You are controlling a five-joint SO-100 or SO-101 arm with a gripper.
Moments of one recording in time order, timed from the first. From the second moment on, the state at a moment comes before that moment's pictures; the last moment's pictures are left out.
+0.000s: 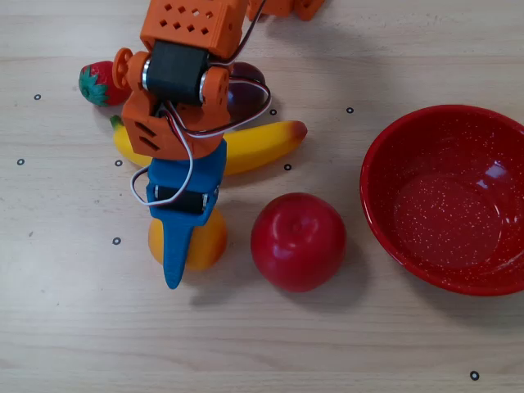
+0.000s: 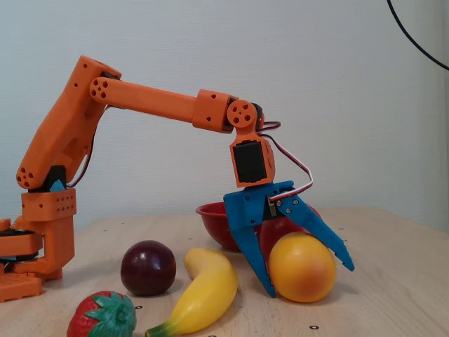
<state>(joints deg) -15.6 53.3 66.1 65.6 13.4</state>
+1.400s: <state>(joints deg) -15.9 72.1 66.5 76.5 14.9</state>
